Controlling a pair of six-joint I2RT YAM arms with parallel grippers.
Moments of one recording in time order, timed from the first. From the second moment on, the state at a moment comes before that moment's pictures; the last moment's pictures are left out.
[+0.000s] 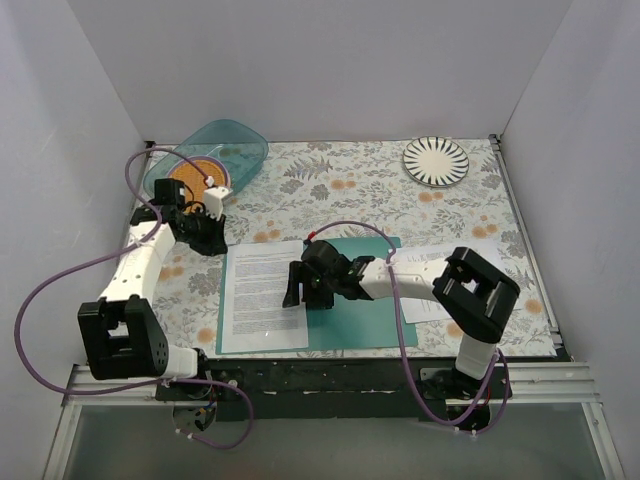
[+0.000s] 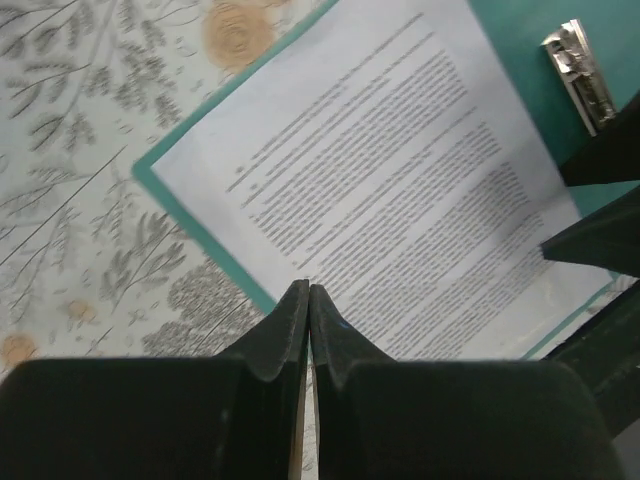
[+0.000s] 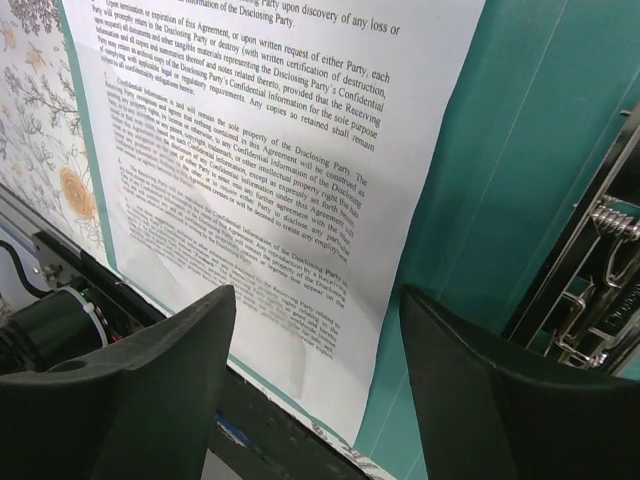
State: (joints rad) left arm 0.09 1.37 1.06 -0.84 0.52 0.53; right arm 1.04 1.78 1.00 -0.10 -0.12 0.95
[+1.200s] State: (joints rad) left arm -0.25 1.75 1.06 -0.58 0.34 0.21; right arm 0.88 1.50 0.78 -0.24 0.18 0.66
